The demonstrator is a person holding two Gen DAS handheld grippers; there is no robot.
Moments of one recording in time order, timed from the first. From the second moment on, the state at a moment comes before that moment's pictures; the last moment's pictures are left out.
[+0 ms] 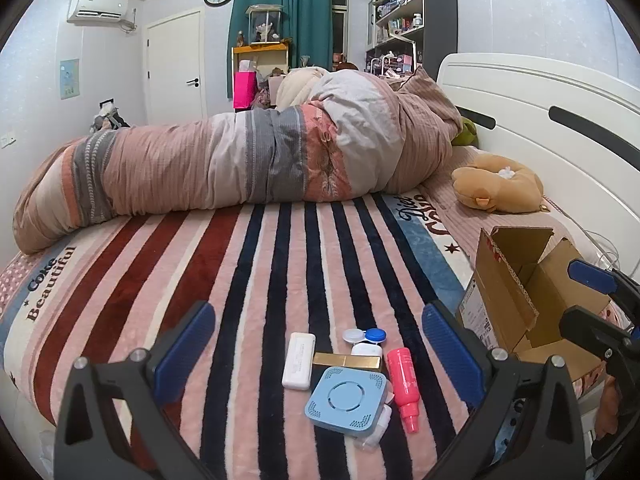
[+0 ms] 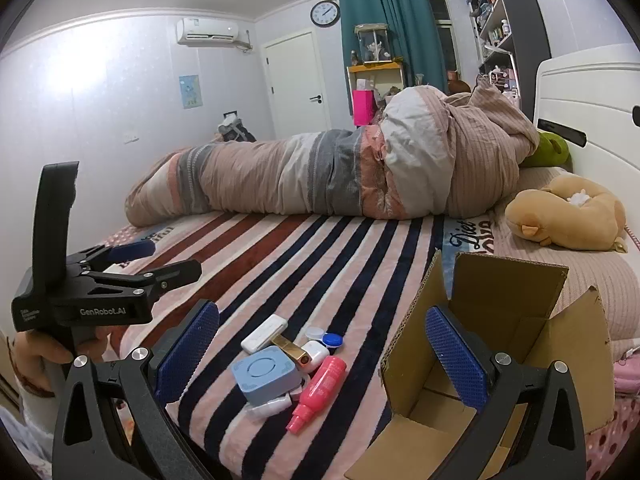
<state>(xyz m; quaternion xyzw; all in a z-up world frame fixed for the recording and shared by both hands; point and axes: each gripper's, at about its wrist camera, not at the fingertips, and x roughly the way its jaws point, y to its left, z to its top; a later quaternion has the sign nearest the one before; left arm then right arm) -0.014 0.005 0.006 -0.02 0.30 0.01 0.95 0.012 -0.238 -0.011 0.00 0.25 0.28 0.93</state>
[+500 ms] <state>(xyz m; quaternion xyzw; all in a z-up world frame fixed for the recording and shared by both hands) -0.019 0.005 0.008 -0.02 0.29 0.00 0.96 0.010 -0.237 -0.011 0.00 0.25 0.28 0.93</state>
